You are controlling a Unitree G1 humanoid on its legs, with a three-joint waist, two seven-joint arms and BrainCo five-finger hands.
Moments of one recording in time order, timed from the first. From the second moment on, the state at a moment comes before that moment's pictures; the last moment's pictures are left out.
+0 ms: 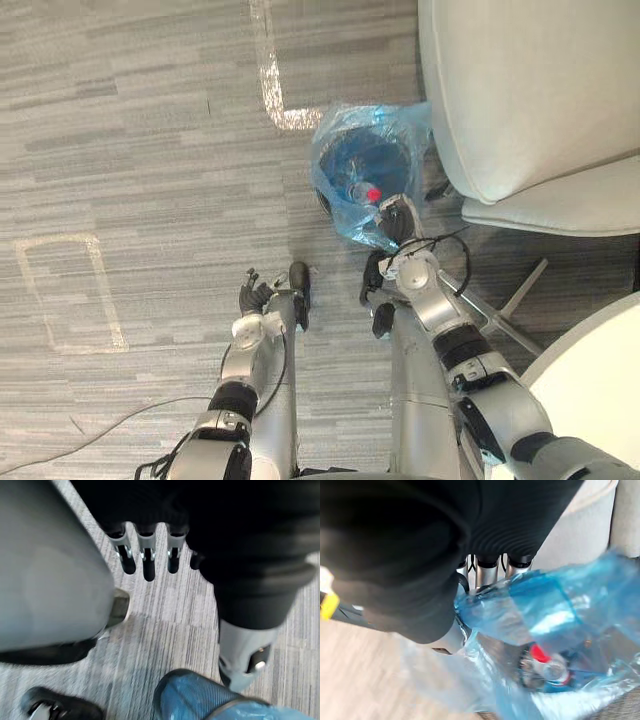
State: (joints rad) left arm -0.28 -0.02 0.04 0.71 -0.27 -0.08 0.28; right arm -0.53 -0.13 0.21 0.44 -0.25 -0.02 -0.31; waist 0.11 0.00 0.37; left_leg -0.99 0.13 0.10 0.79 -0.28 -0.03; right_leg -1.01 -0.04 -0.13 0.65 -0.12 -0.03
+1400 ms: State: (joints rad) left arm 0.04 0.05 -0.10 0.59 -0.05 0.01 0.21; right arm -0.07 -0.02 0.17 0.25 0.38 -0.04 0.00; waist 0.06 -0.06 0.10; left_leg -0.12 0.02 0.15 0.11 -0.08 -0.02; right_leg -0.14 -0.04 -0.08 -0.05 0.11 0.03
